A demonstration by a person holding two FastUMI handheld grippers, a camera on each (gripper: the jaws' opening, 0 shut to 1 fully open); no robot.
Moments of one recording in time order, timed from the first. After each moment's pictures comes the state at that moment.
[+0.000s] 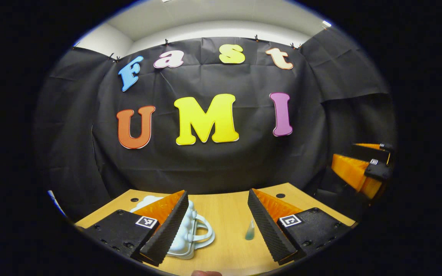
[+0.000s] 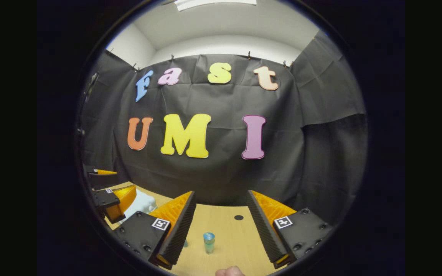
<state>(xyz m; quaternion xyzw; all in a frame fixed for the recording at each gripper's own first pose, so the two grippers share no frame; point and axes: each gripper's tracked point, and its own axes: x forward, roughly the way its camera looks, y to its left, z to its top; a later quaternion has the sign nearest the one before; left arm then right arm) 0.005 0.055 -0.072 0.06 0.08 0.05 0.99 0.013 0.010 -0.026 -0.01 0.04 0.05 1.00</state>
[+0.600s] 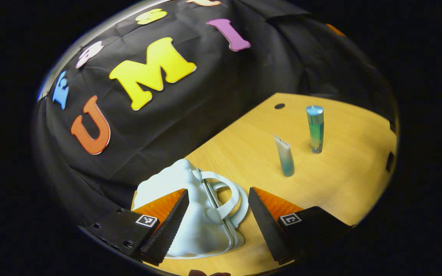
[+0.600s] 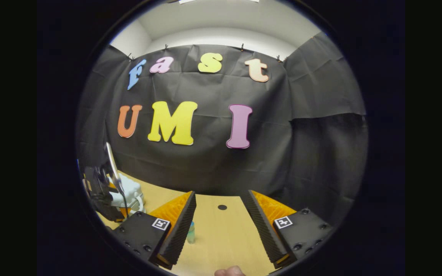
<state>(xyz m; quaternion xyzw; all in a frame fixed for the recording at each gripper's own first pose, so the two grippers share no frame) 0.042 0.098 -0.256 0.34 0.31 -0.05 0.89 0.009 -0.046 -0.048 -0.03 0.08 -0.01 1.00</state>
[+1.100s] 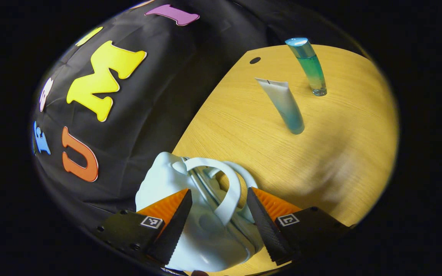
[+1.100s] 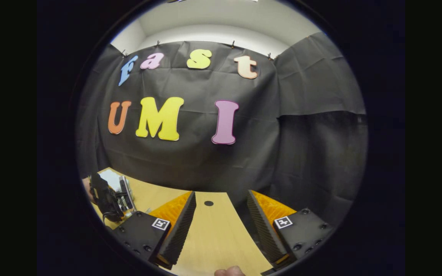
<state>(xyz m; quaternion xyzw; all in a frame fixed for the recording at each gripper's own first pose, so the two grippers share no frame) 0.064 0.117 -0.310 0.45 0.38 -0.08 0.80 0.002 -0.079 -0.056 -0.03 0.09 -0.06 0.99</state>
